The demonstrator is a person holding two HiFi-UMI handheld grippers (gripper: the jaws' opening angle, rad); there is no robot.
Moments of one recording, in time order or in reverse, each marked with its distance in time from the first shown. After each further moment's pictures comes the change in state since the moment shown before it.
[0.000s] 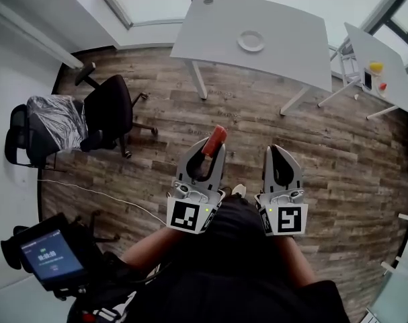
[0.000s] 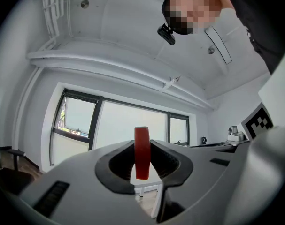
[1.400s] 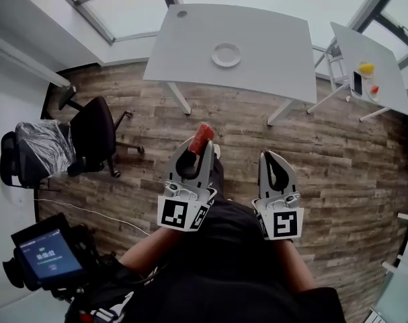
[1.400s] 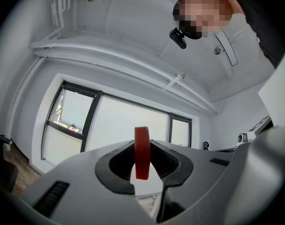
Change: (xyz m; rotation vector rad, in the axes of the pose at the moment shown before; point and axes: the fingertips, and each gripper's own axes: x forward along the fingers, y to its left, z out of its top) left arm 0.119 -0.039 -0.044 -0.037 -0.036 -0.007; right arm 0.018 -0.127 -0.032 -0.044 -0.034 -0.006
